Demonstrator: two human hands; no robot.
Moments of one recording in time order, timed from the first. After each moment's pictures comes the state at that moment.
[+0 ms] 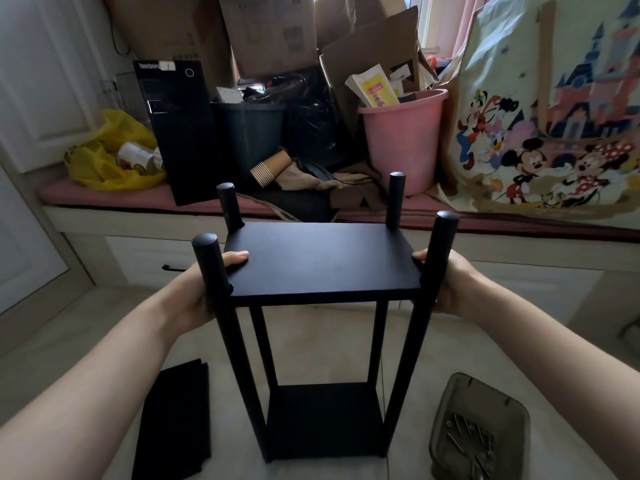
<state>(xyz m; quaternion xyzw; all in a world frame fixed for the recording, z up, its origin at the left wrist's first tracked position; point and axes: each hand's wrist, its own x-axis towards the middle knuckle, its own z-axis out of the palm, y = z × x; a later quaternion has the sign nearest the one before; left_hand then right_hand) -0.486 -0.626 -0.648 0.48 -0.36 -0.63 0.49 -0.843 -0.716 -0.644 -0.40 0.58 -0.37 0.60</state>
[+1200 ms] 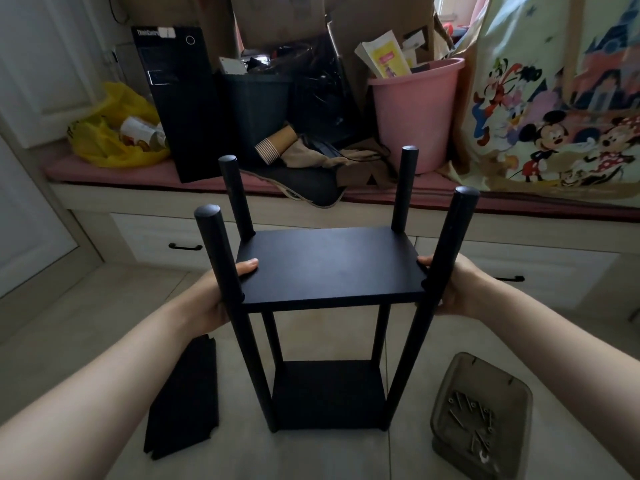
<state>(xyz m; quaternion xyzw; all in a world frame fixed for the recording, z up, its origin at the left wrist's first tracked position) -0.488 -0.622 -0.701 0.53 -0.32 -0.62 0.49 -0.853 -0.711 -0.680 -0.40 0.60 -0.32 0.61</state>
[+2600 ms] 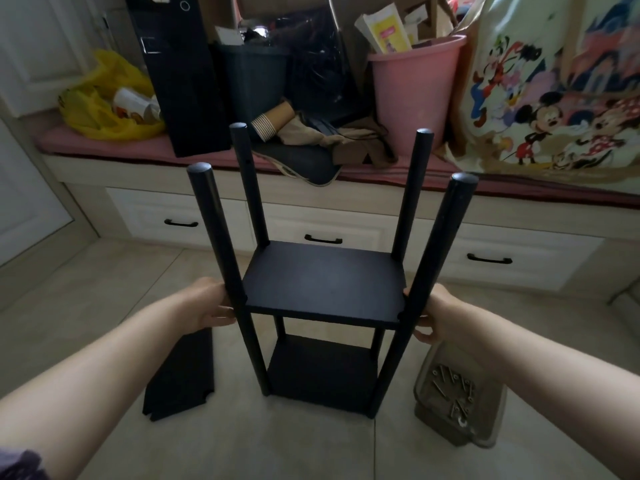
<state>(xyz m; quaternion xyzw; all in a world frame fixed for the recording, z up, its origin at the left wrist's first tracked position) -0.484 -0.597 -0.751 0.74 -0.31 -0.49 0.34 -0.849 -0.662 -0.731 -0.36 0.70 -0.22 0.58</state>
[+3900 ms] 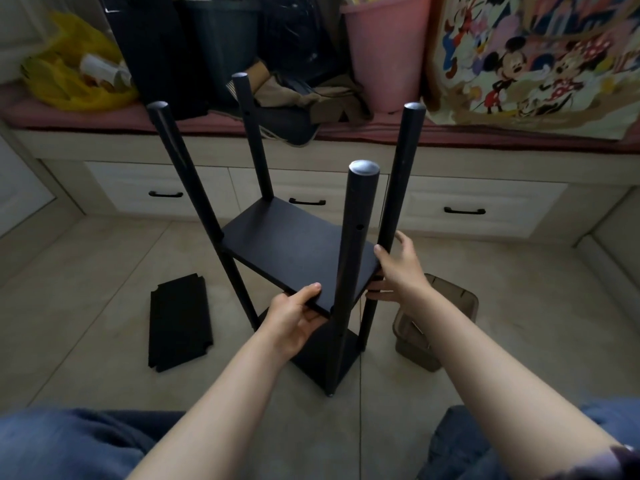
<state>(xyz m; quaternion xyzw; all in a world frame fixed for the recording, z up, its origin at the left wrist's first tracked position) -0.670 -0.518 -0.791 0.48 -0.13 -0.67 0.55 -0.848 -0.595 -0.756 -0.42 0.61 -0.38 0.54</state>
